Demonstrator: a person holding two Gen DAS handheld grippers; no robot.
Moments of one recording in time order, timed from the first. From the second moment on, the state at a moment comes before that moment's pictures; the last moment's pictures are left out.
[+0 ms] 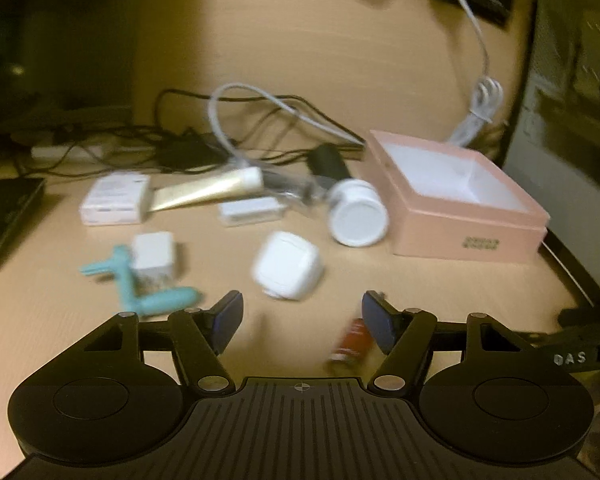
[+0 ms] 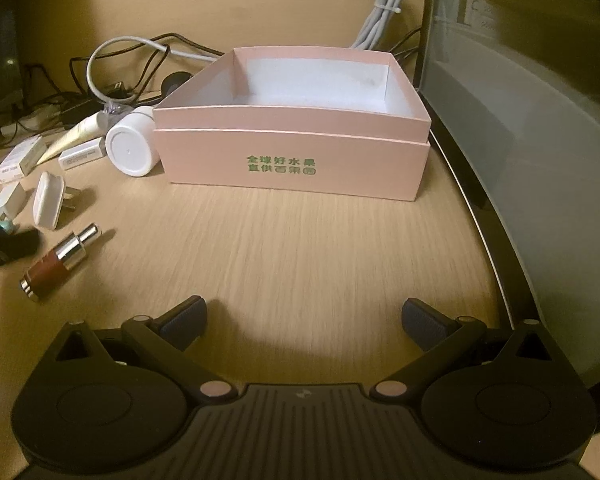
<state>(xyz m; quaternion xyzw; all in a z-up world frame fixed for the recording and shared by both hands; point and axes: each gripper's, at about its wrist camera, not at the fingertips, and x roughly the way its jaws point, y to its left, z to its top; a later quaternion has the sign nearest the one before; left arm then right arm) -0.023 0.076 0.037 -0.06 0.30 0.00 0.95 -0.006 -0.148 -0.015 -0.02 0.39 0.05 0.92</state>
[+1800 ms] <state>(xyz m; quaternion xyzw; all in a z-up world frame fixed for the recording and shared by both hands) -0.090 0.142 0.047 -0.12 0.40 -0.09 0.90 -0.004 -0.031 0.002 -0.14 0.33 0.35 0.86</state>
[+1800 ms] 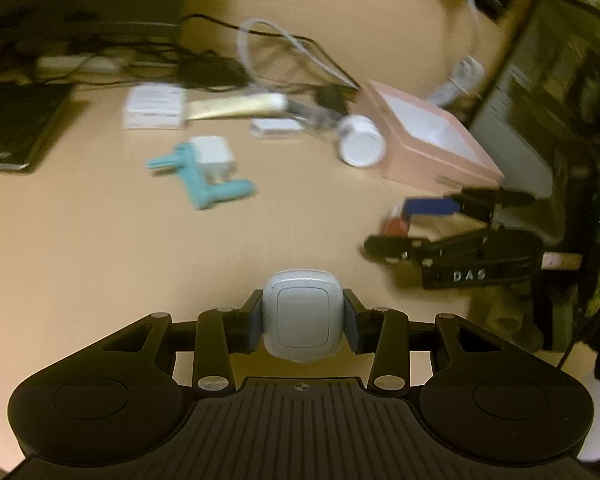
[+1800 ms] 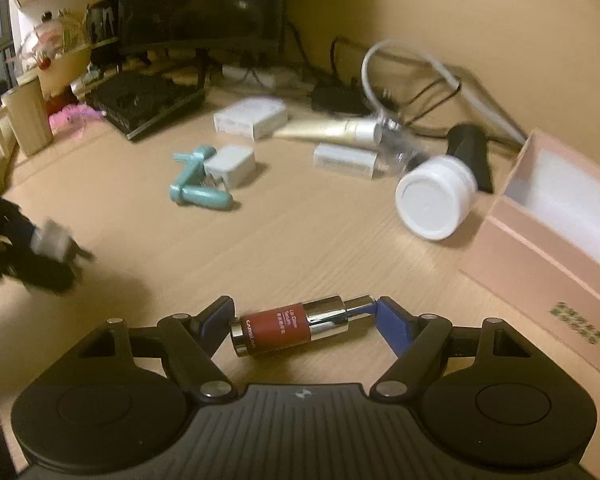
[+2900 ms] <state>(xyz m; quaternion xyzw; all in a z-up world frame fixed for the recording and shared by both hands) 0.064 0.048 0.093 -0.15 0.29 -0.16 0.93 -0.097 -0.156 0.069 -0.09 0.29 0.11 0.95</state>
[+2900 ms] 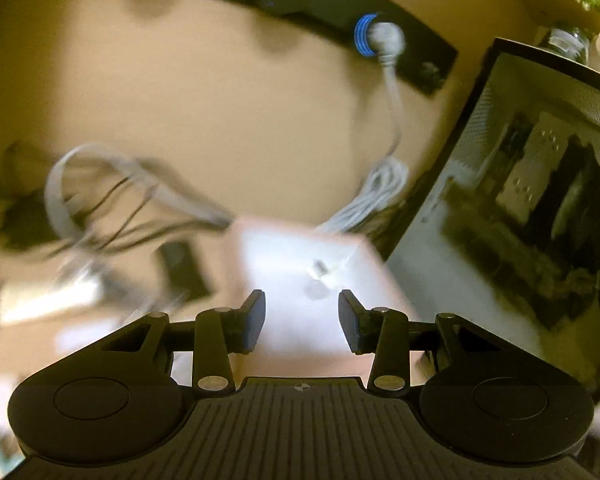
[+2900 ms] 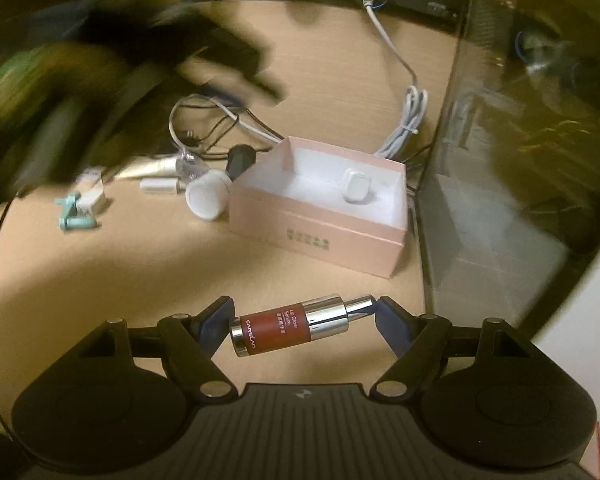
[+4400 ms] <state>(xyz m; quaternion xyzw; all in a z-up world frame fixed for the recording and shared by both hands) -0.058 0.225 0.034 -0.16 0.38 -0.03 0.91 0.106 0.062 0.019 -0.26 0.27 0.10 0.92</state>
